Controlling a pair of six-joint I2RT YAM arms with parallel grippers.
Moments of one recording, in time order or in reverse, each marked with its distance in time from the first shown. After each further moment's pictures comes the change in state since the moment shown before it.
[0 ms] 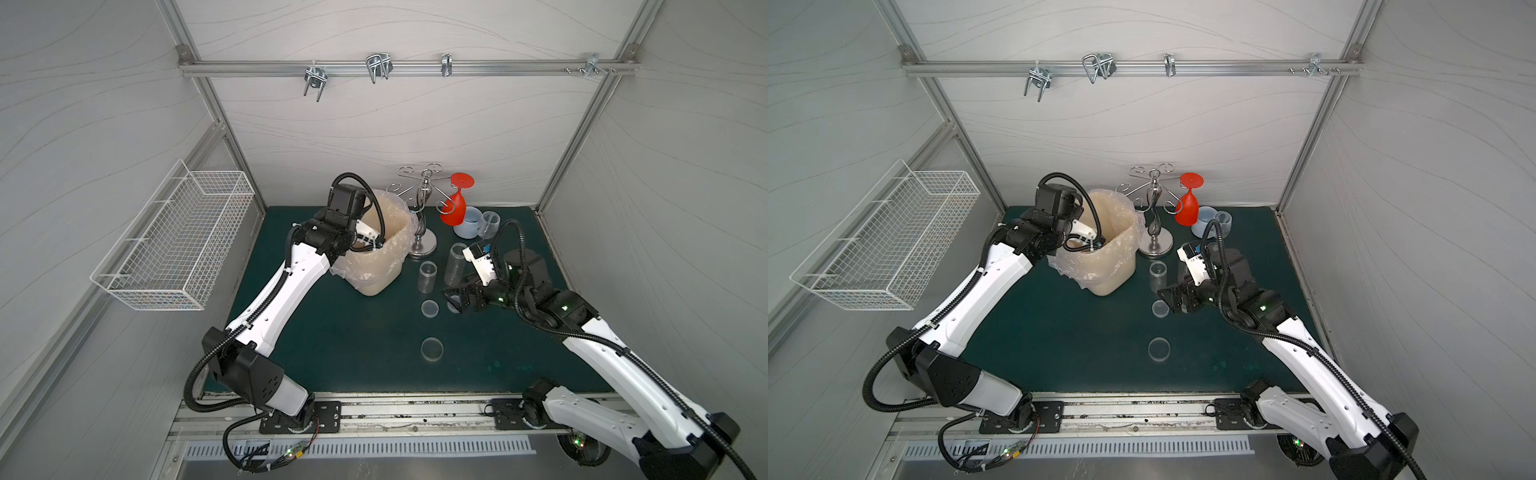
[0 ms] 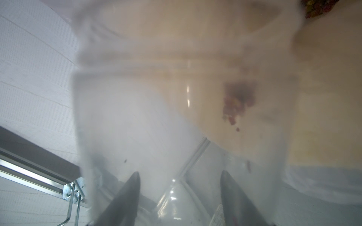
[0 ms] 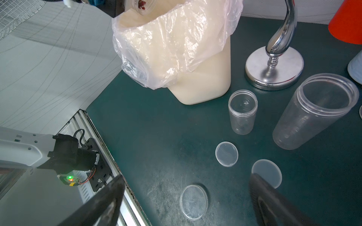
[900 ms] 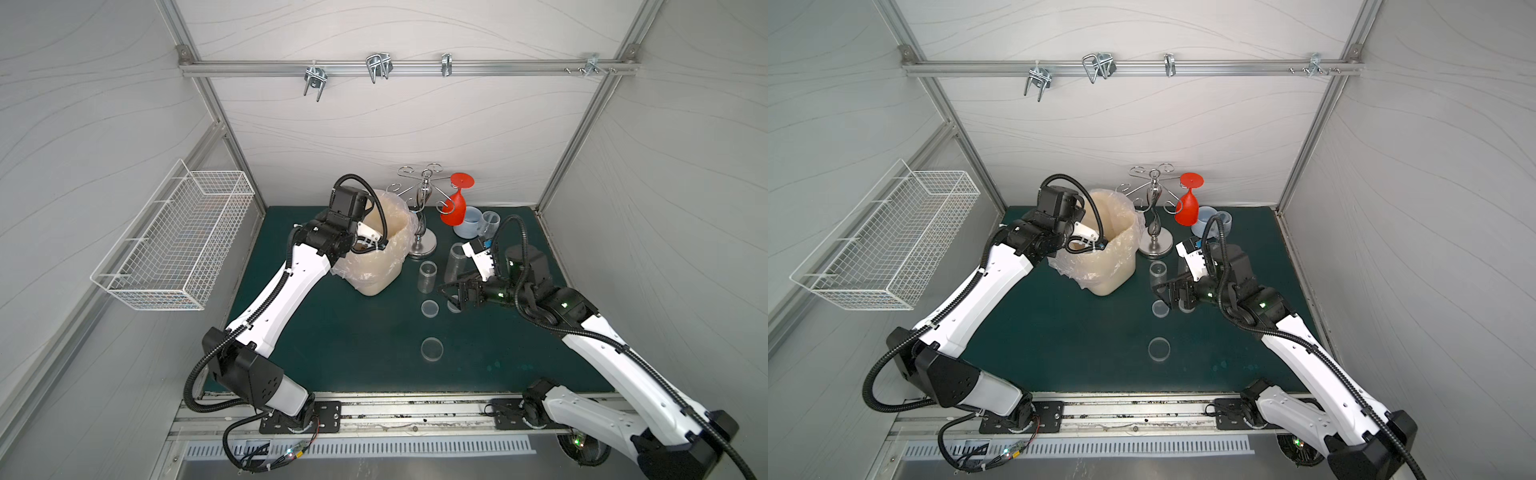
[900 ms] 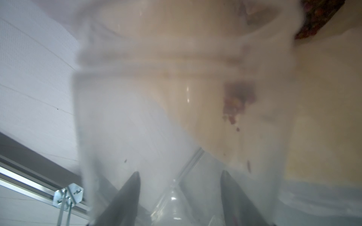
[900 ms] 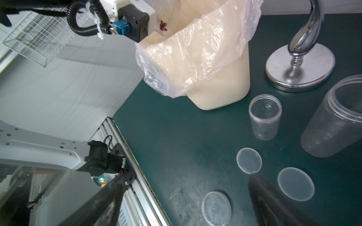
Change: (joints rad) left arm 0.014 -0.013 -0.007 -0.024 0.055 -0.109; right arm -0.007 0.046 0.047 0.051 -0.122 0.129
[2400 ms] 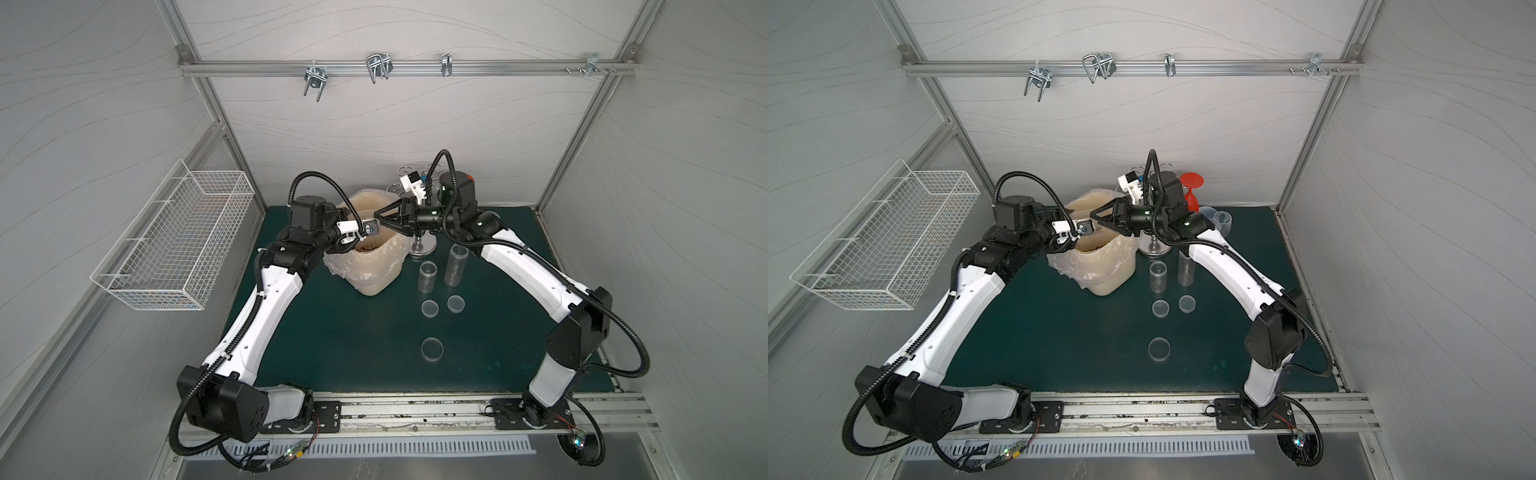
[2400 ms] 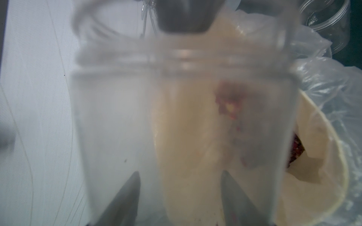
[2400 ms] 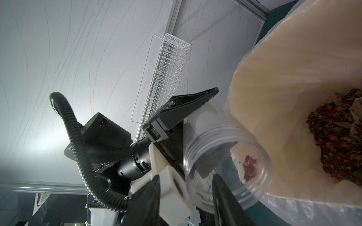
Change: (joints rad) left arm 0.199 -0.189 -0.263 0.240 0.676 -0.547; right arm 0.090 0.768 0.755 0.314 -0.305 0.687
